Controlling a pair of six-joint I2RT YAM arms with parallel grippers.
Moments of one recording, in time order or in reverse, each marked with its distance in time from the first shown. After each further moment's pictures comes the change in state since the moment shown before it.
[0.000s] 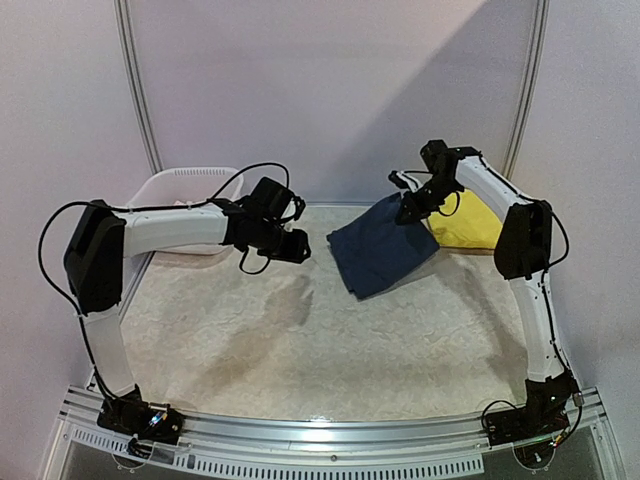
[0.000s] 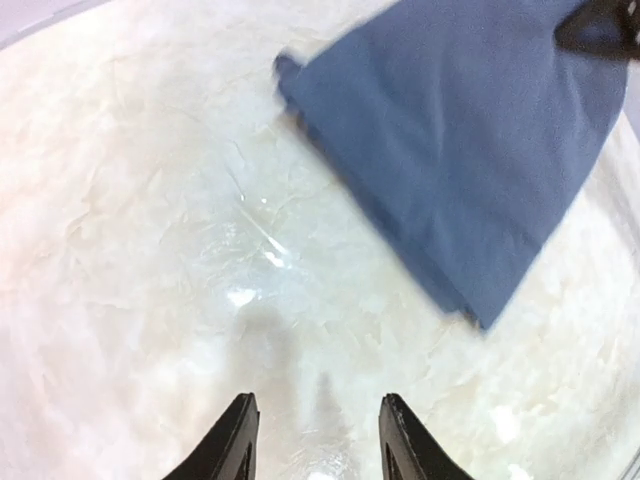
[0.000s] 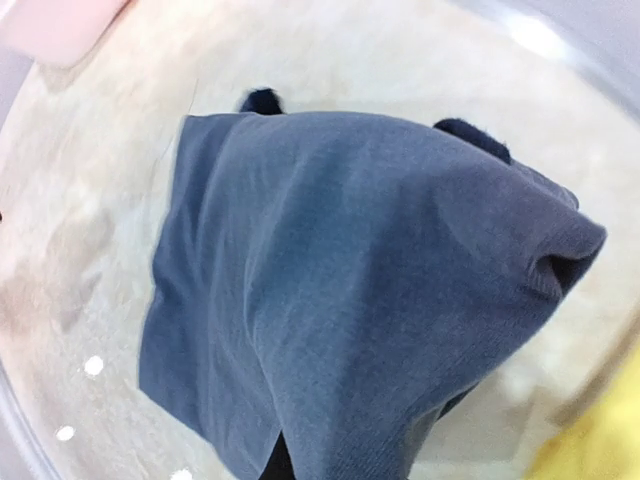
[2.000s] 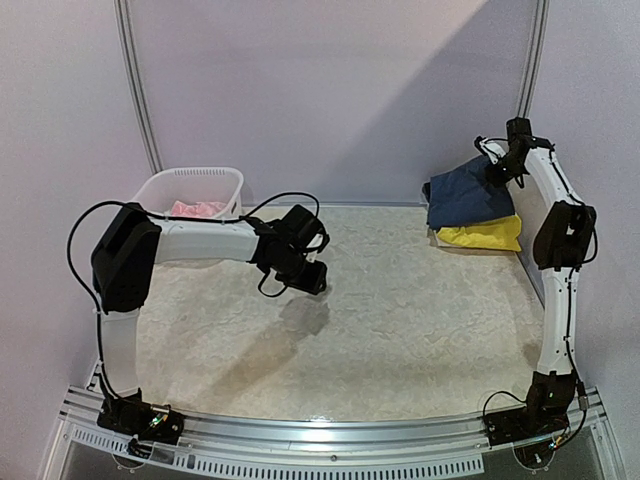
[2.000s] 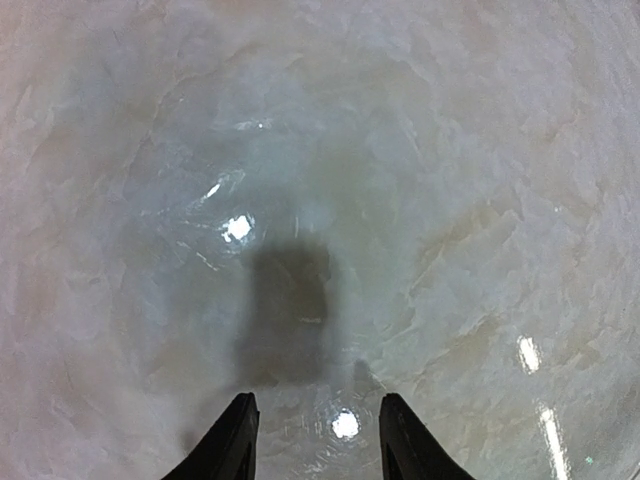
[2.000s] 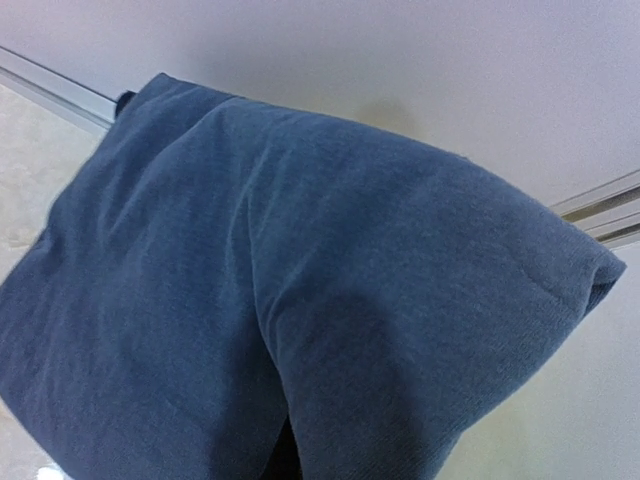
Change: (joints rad) left arm -0.107 0.139 0.043 -0.082 -0.008 0.019; right arm -0.389 -0.024 0.142 0.221 0.391 -0.352
